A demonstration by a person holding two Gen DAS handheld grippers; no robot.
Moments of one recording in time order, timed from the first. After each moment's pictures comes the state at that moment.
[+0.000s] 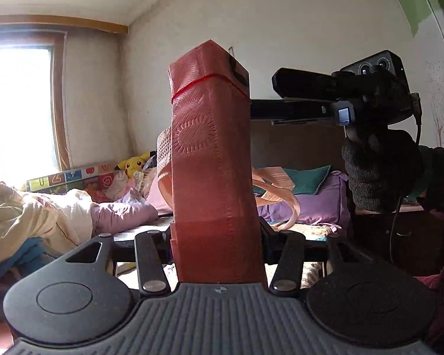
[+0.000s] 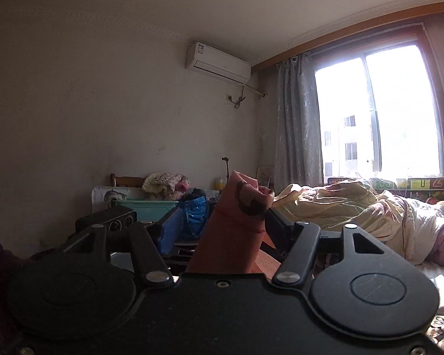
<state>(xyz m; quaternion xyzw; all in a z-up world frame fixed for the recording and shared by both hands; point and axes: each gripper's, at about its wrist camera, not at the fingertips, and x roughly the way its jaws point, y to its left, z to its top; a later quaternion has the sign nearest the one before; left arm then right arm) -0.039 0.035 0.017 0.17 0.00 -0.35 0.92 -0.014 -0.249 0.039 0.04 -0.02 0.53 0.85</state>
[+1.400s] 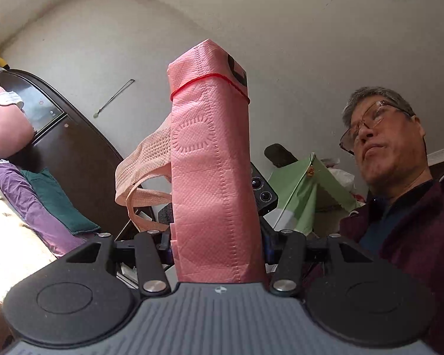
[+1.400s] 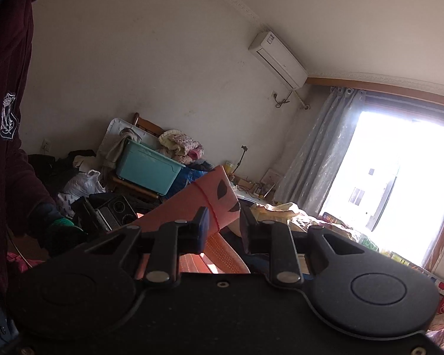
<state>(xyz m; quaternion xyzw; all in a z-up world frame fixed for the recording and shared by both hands) 0.005 0.063 -0.072 -0.34 0.07 -0.71 0.62 -0.057 -0.229 0.088 -0.24 -0.11 0.52 0.82</state>
